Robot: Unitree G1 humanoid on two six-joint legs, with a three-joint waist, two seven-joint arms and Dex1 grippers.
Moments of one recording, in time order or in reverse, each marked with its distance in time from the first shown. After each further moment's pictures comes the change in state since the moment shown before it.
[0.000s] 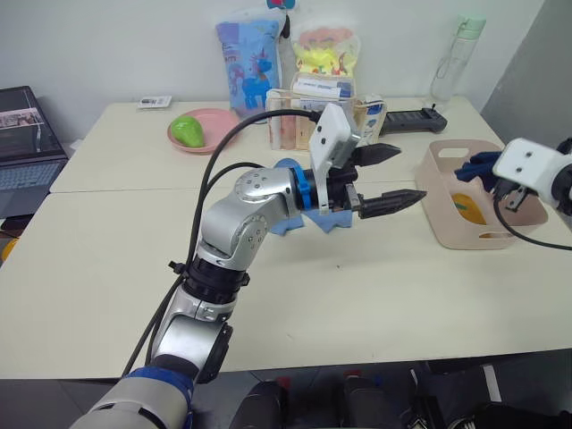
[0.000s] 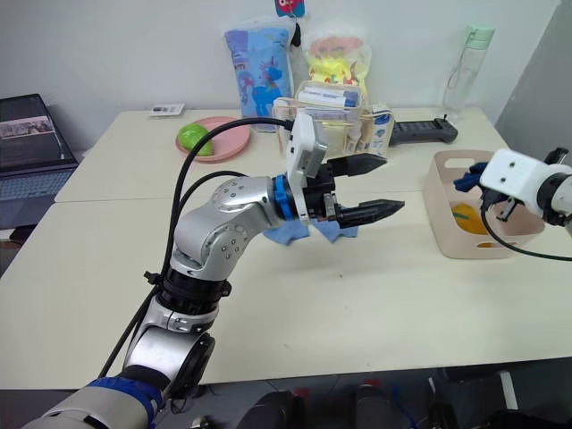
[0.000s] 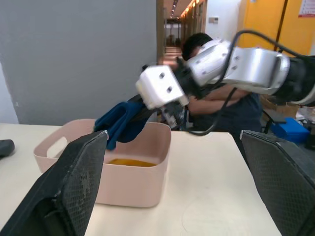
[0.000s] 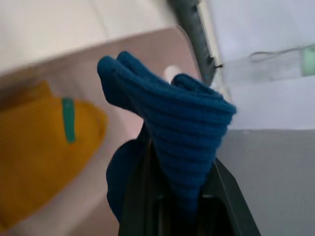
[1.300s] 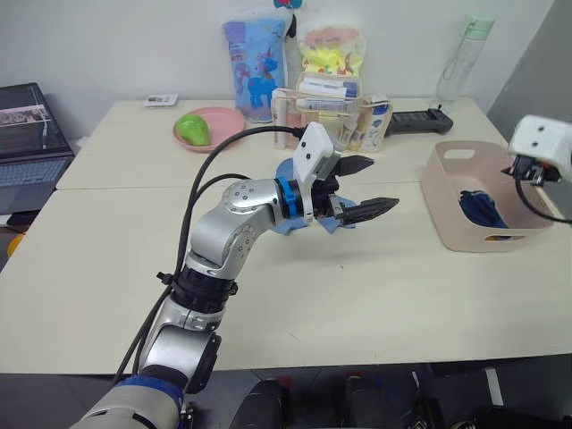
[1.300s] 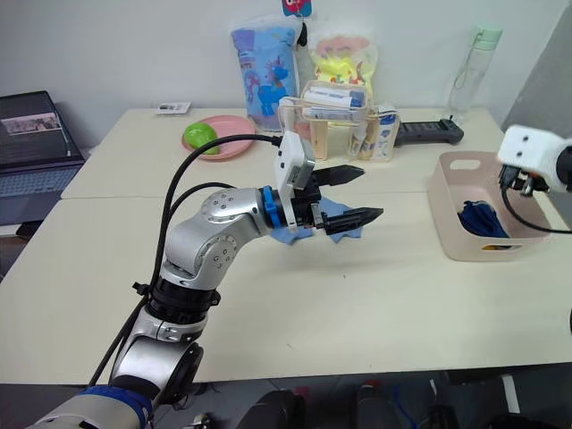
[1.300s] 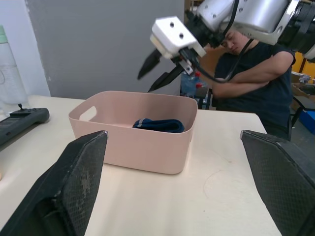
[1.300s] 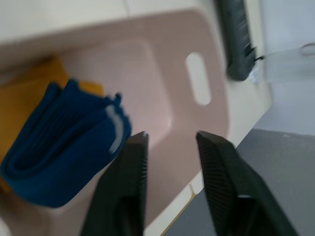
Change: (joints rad) left arm 0.056 0.048 0.004 0.006 0.049 -0.021 0.015; right arm -0.322 0.055 0.023 0.395 -0.116 -0.137 0.349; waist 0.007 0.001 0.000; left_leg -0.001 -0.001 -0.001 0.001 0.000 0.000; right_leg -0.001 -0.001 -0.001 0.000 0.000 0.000
